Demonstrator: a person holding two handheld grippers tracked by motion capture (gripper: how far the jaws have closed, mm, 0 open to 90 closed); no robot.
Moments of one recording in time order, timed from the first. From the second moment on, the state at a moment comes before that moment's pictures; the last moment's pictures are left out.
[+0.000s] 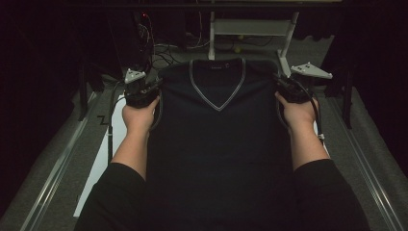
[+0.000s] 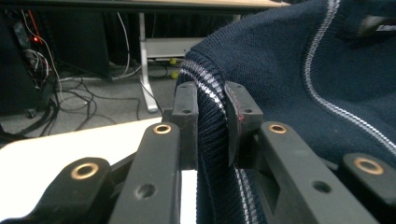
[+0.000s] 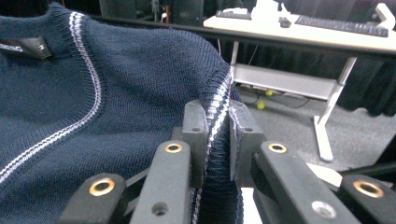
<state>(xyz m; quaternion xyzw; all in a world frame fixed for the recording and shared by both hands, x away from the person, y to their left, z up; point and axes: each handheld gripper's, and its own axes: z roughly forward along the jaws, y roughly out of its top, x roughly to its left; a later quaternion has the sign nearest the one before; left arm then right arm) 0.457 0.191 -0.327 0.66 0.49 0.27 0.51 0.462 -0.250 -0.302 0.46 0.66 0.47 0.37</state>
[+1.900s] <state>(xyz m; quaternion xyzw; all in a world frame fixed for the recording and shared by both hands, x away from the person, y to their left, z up) 0.256 0.193 -0.407 0.73 0.40 0.20 0.52 0.269 -0.285 -0.397 0.40 0.71 0.50 0.30</state>
